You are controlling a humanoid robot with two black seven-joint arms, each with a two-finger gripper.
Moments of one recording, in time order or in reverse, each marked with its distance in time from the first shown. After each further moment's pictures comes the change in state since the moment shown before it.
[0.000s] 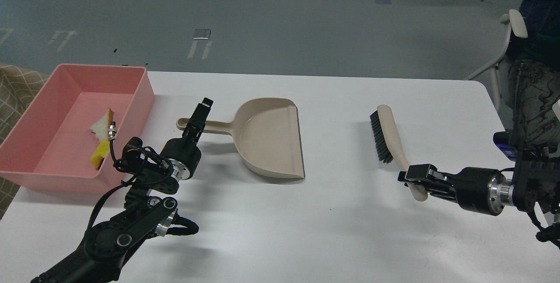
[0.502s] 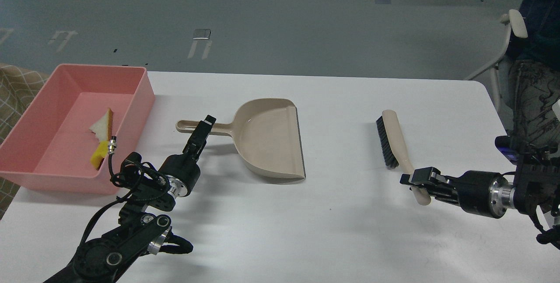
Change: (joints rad) left arm 0.065 0.043 0.006 -0.086 -0.004 -0.019 0.000; right arm -0.013 0.003 -0.003 -0.016 0.000 -0.003 -0.011
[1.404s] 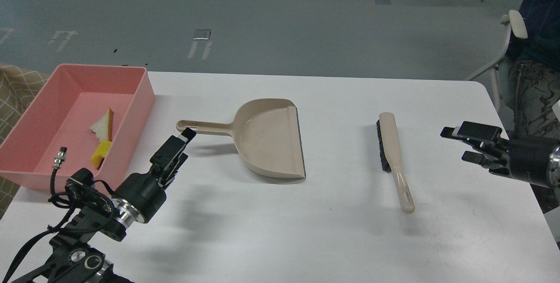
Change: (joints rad) left arm 0.363 0.278 -0.229 -0.511 -0.013 -0.213 -0.010; right arm -0.002 -0.169 0.234 -0.039 0.204 0.032 0.057
